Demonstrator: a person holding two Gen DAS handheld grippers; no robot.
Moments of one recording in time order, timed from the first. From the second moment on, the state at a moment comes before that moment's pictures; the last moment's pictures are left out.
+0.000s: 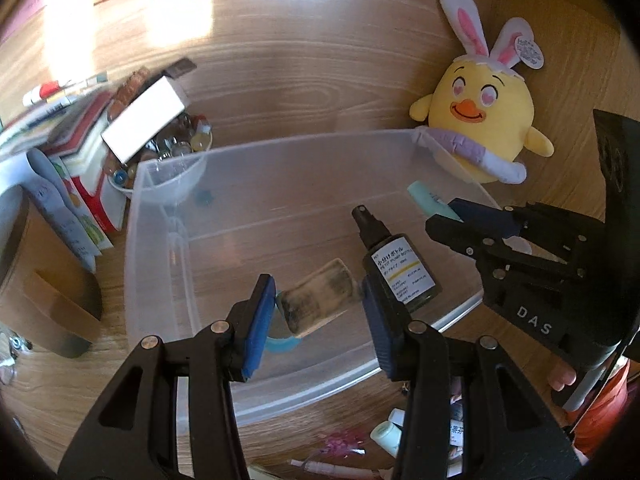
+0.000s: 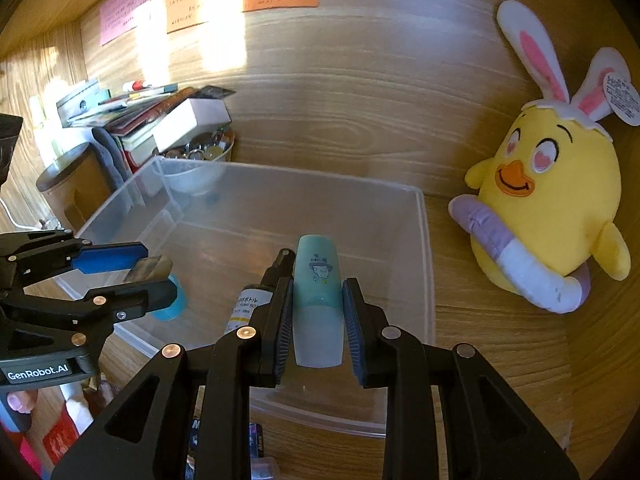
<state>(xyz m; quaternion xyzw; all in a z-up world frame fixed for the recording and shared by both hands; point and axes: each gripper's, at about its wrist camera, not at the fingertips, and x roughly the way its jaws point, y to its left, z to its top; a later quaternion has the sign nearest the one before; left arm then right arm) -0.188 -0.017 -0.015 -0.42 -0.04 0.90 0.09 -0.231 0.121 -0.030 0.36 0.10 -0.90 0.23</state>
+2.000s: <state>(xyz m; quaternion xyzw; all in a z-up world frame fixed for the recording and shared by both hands) -0.006 -0.076 -0.038 -0.39 -0.02 0.92 0.03 -0.079 0.034 -0.054 0.36 0.22 -0.82 0.40</state>
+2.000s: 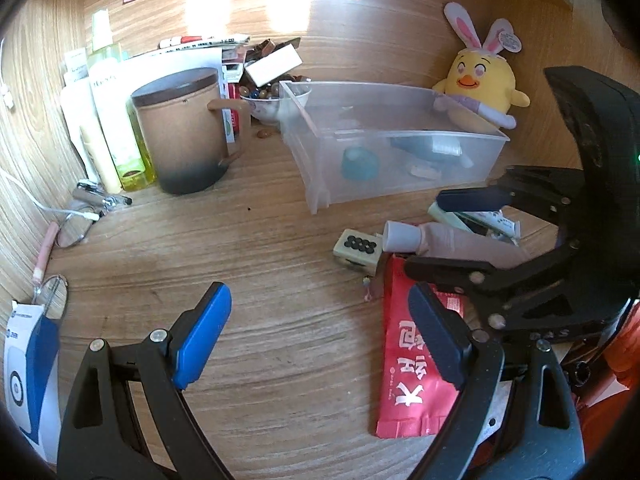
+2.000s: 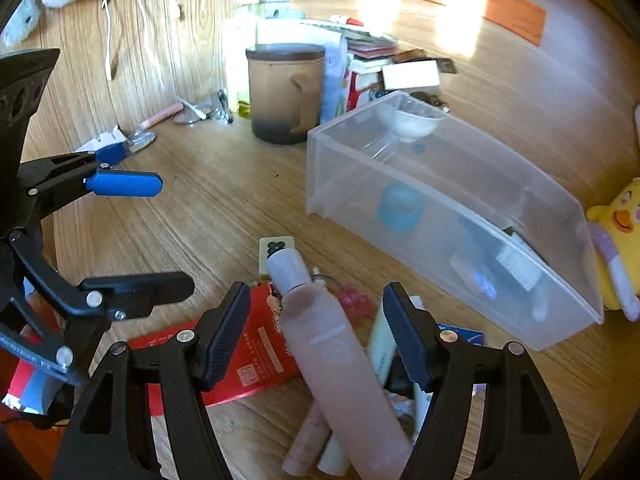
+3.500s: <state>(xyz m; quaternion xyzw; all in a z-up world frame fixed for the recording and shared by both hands) -0.039 -0.009 -0.042 -0.41 -0.01 0.91 0.09 -0.111 0.165 -0.003 0.31 0.06 -0.90 0.30</state>
